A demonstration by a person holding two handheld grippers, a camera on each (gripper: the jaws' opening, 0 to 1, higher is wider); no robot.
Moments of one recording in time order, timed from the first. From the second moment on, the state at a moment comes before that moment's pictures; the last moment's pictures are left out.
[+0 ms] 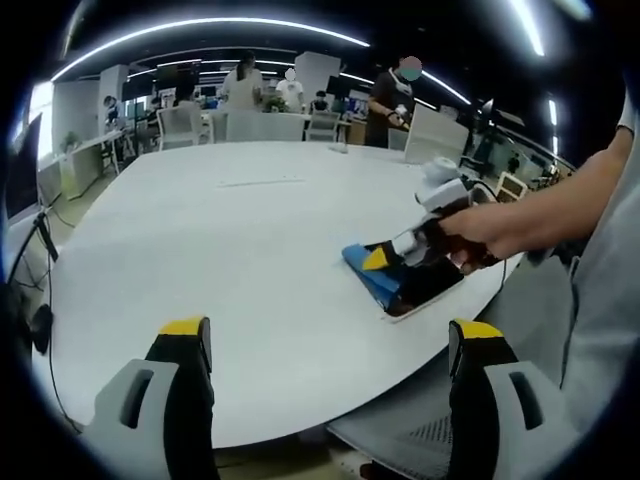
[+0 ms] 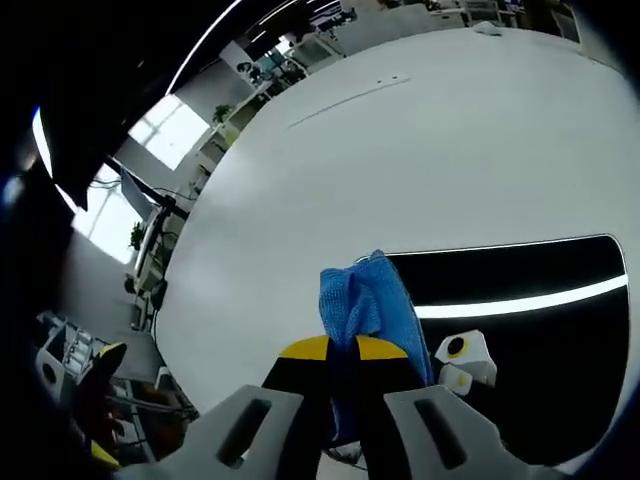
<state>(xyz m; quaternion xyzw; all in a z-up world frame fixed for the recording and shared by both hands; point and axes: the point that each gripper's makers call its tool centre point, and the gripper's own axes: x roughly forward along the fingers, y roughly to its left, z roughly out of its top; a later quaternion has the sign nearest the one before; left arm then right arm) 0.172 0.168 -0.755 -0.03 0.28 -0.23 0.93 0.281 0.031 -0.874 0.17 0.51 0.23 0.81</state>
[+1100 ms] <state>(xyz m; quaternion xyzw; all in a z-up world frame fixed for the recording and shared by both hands) 0.174 0.159 -0.755 -0.02 0.28 -0.23 0.93 0.276 -0.008 -0.871 0.16 0.51 0.23 0.81</state>
